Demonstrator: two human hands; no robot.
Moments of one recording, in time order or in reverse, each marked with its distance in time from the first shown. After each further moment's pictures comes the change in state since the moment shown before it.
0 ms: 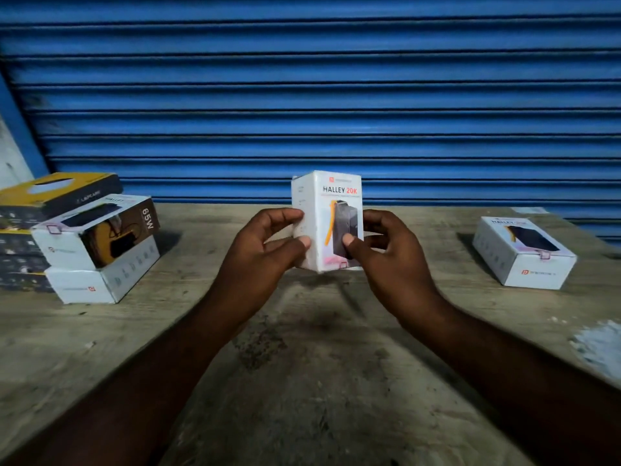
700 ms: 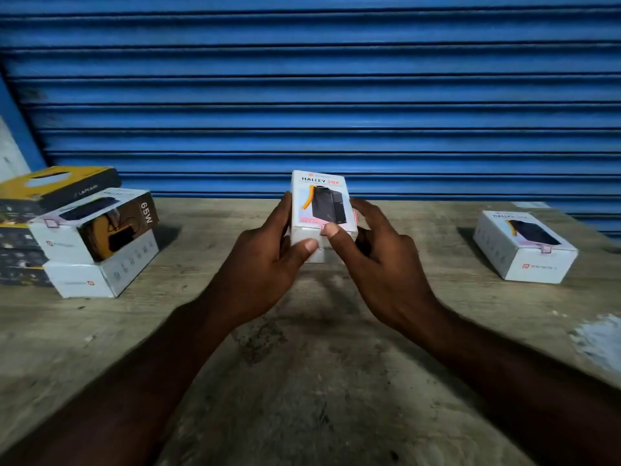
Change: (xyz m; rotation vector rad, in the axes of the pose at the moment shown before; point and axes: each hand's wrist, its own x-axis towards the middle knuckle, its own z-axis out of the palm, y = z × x) left_hand -0.002 0.001 -0.008 0.622 -0.133 0.222; right_hand -0.019 -0.020 -0.001 -0.154 -0.115 -0.192
